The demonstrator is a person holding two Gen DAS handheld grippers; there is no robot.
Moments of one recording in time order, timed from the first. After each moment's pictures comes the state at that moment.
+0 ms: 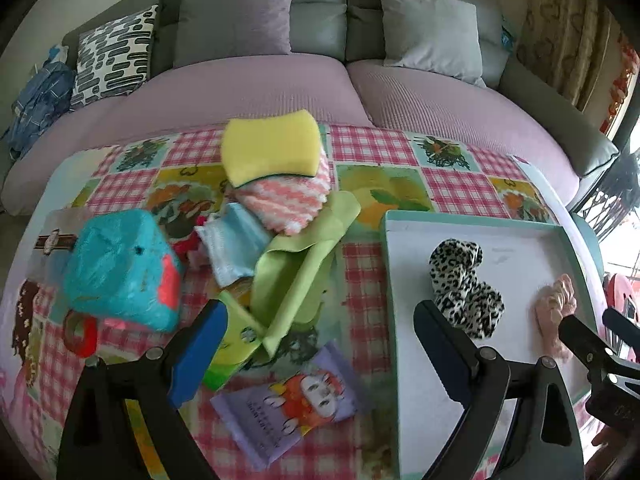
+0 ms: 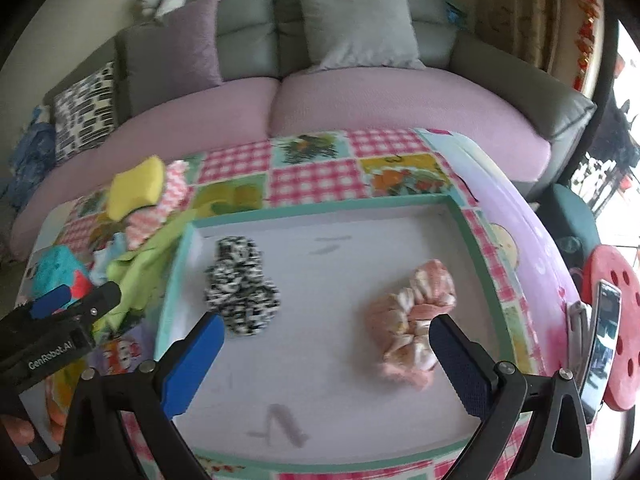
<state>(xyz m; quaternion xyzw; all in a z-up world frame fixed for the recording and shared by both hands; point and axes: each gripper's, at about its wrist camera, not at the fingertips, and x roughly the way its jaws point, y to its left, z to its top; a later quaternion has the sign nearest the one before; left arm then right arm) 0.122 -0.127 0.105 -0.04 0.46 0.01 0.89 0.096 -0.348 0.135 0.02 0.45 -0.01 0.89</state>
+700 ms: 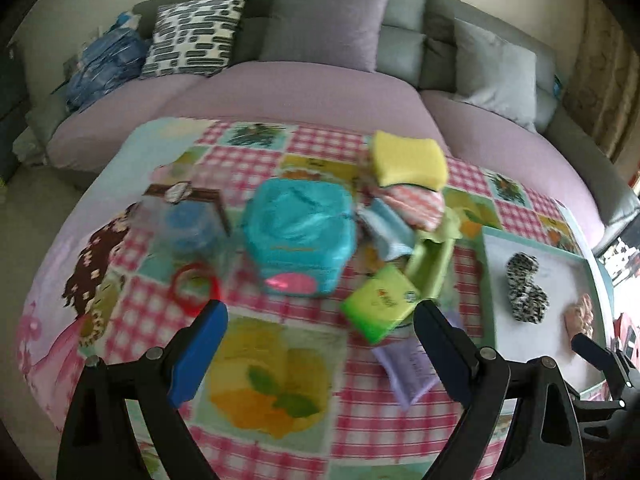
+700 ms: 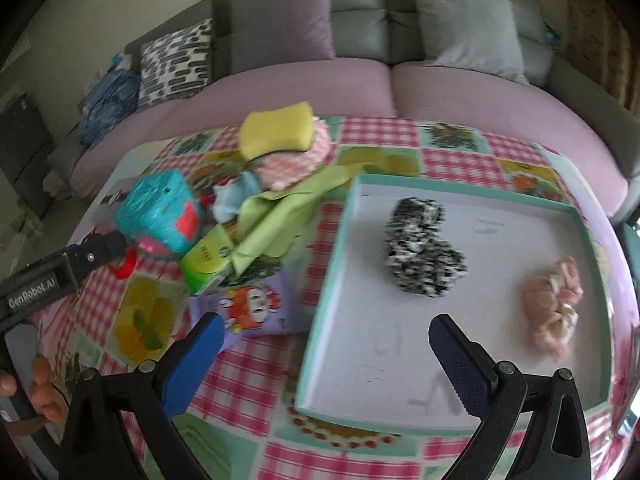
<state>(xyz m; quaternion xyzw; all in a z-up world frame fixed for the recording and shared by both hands) 0.058 -0.007 0.125 -0.10 0.44 0.09 0.89 0.067 -0.230 0.121 -0.02 0.47 0.14 0.87</state>
